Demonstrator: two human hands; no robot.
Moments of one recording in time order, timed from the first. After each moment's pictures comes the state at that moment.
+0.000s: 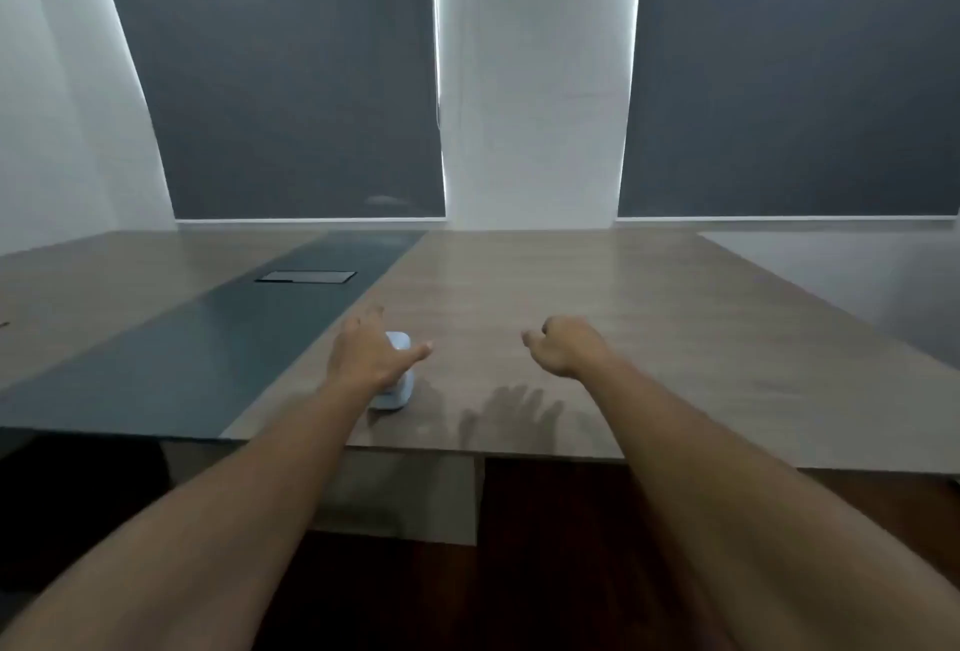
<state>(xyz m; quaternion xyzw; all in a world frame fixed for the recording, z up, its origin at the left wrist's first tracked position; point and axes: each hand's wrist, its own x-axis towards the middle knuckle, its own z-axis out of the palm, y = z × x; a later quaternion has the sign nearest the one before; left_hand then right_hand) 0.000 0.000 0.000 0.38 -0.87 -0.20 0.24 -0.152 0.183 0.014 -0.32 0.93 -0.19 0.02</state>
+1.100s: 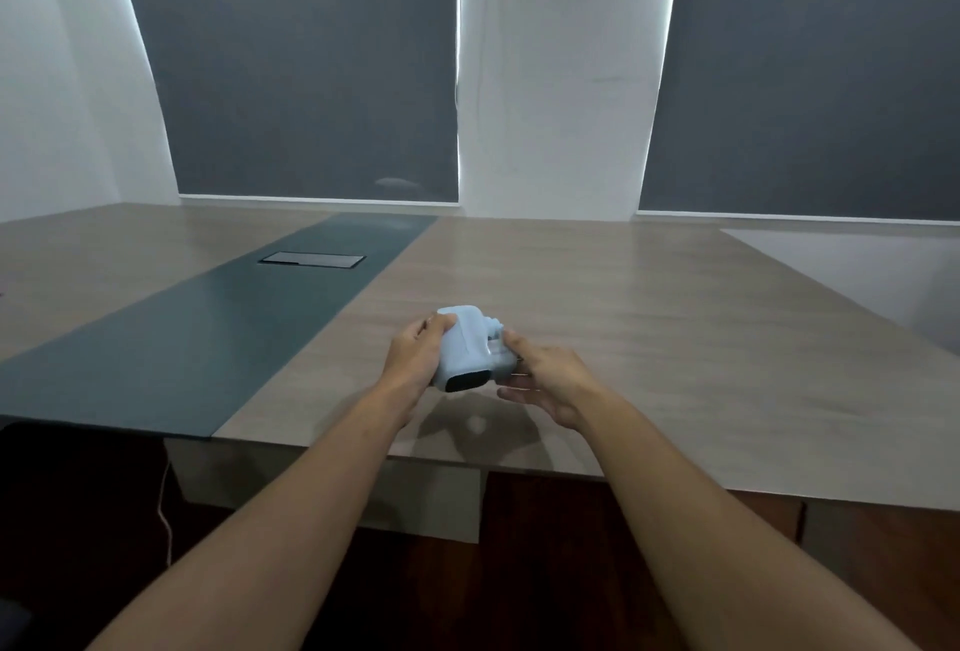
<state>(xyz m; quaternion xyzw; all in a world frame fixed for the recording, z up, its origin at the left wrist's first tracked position) -0.039 -0.002 -0.028 0.29 -0.63 -0.64 0.32 -0.140 0.131 -0.033 -0.19 0.63 -0.68 0.33</state>
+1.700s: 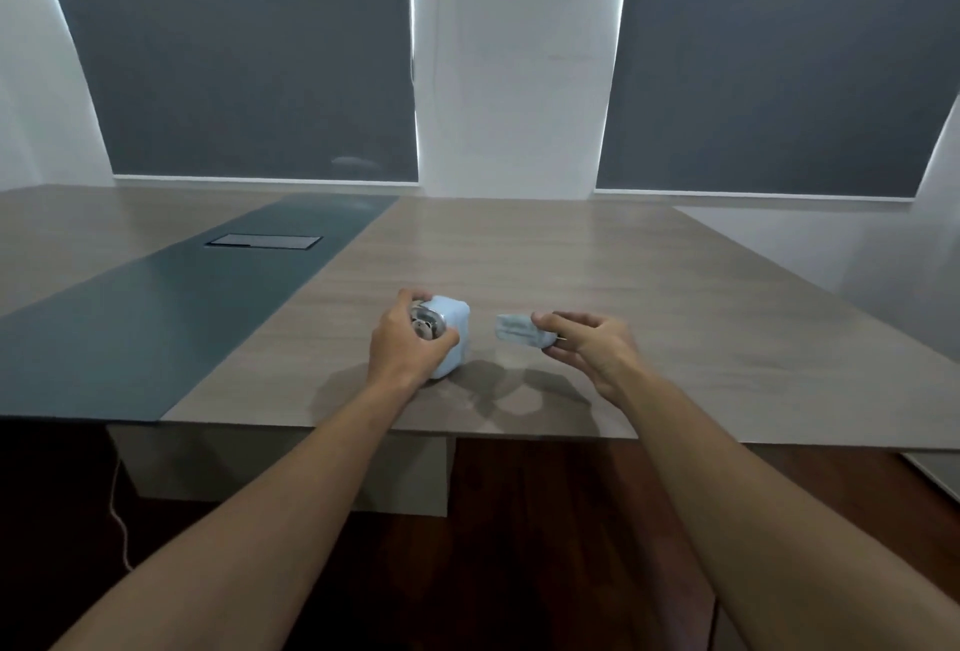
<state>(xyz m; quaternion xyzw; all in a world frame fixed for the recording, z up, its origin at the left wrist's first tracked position) -0.050 0.030 -0.046 0.28 -0.80 -0.37 0.37 -0.181 0.212 -0.040 -0.14 0.62 -0.75 0.19</state>
